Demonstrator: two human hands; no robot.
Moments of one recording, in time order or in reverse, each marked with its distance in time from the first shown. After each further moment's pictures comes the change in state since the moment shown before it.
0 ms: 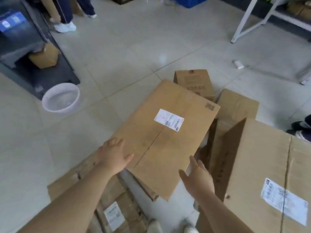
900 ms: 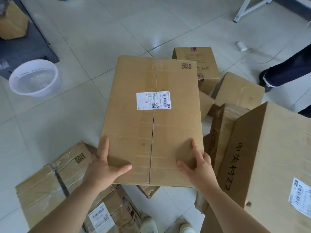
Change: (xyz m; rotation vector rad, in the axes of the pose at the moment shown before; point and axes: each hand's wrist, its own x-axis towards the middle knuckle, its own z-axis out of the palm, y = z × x) left_hand 0.029 -0.024 0.127 -0.588 -0.153 -0.210; right_hand 0.076 0.042 0.075 0.354 -0.012 -0.003
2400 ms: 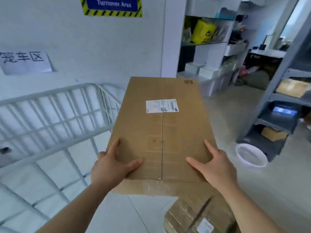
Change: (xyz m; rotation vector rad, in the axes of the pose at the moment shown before) left_hand -0.791 -0.127 -0.078 -0.687 1.205 -1.007; right_hand -0.579 -0.318 -0.039 -0.476 -0.548 -1.334
